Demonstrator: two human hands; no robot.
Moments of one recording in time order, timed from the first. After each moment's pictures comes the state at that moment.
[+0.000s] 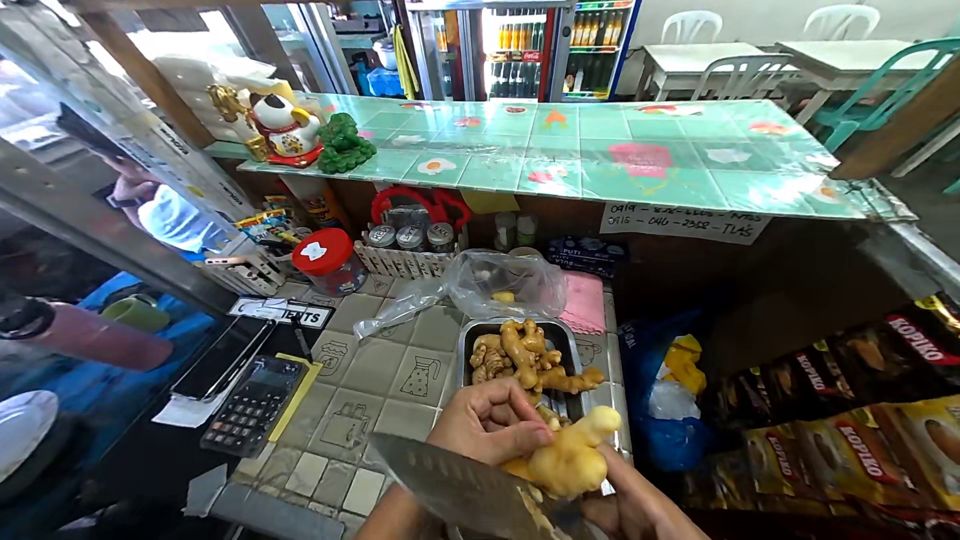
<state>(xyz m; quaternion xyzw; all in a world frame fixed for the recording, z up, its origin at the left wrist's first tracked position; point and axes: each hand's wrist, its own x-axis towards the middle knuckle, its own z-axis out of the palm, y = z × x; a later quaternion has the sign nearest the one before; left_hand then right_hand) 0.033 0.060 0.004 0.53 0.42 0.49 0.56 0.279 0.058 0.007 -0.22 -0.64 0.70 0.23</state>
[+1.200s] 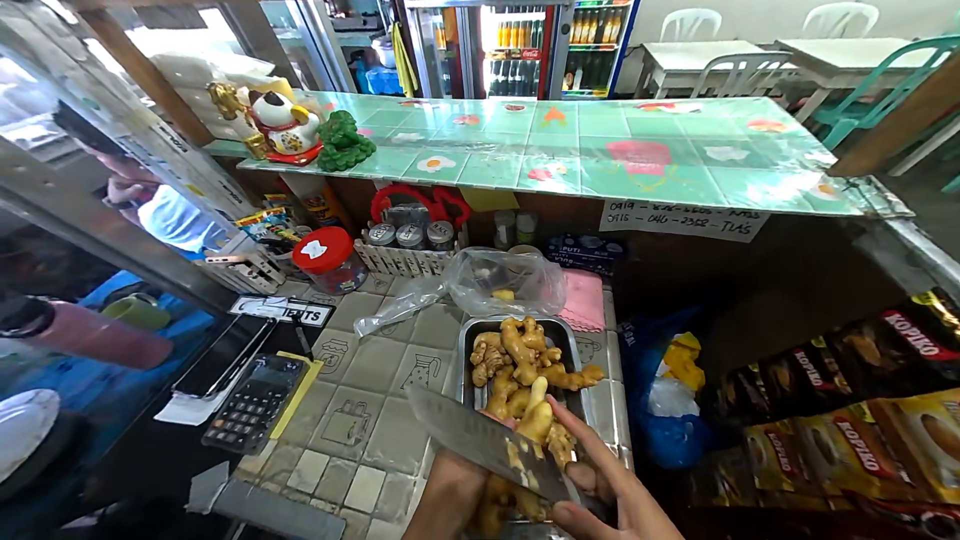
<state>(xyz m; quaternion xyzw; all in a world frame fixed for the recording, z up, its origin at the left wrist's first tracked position) 0.046 0.011 -0.054 0.36 0.56 0.53 0.52 0.264 0.057 -0.033 -0.33 -0.66 0.63 0.24</state>
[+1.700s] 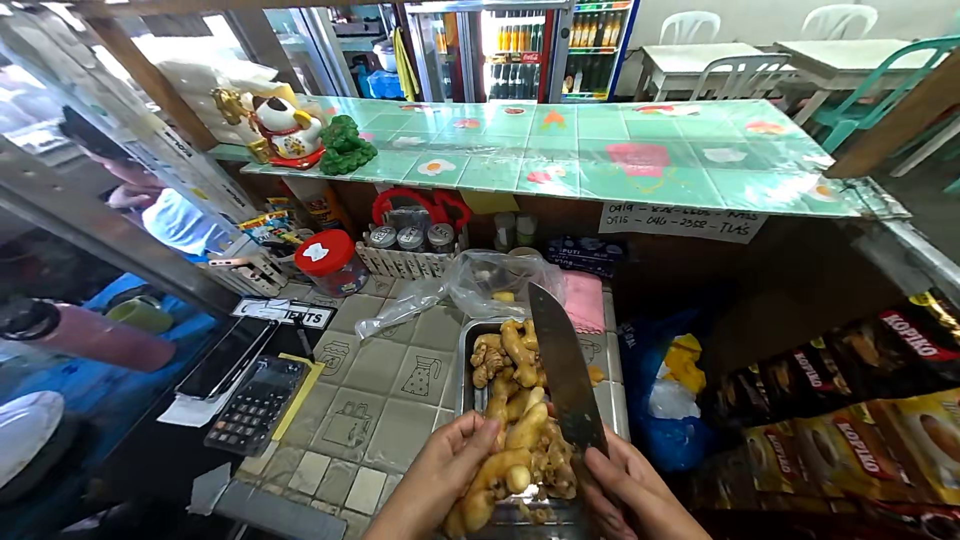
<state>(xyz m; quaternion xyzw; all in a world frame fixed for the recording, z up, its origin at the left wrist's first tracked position) 0.015 0.019 -0.034 0.41 0.56 0.40 0.60 0.271 0.070 -0.044 -0.24 -0.43 0.81 0.31</state>
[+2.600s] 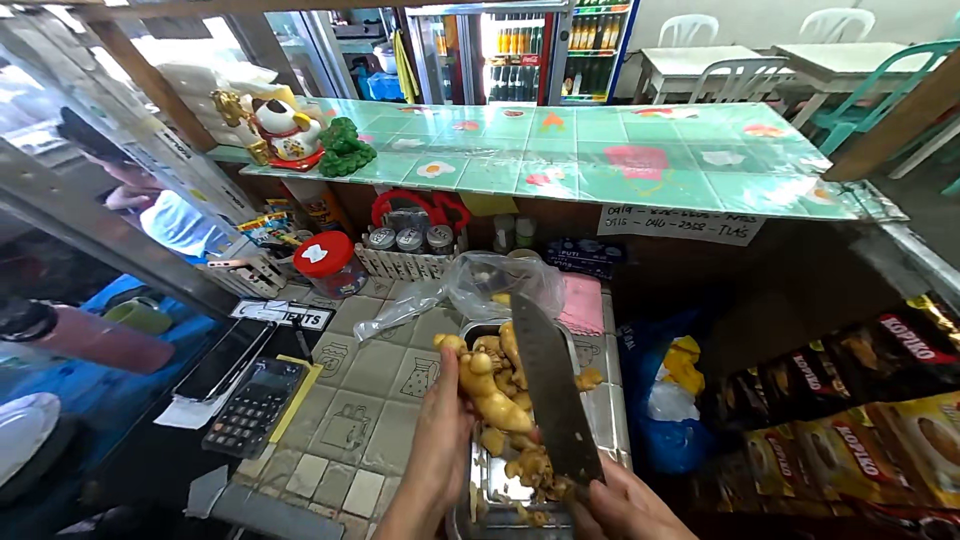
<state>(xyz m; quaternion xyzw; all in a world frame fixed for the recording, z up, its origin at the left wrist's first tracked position) 0.041 0.063 -0.011 0.20 0.57 0.61 0.52 0.274 0.060 -0.034 -0.17 -0.42 0.86 0.25</state>
